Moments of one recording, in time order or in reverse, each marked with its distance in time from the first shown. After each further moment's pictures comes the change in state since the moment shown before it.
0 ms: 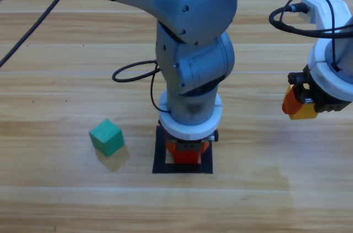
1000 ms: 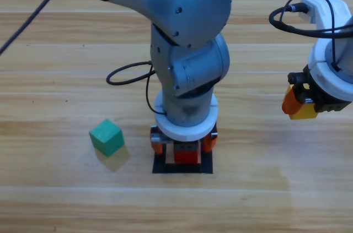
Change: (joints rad) arm 0 -0.001 -0.023 0.047 -0.028 0.013 -0.037; arm 1 0.000 0.000 0.000 -0.001 0.000 0.000
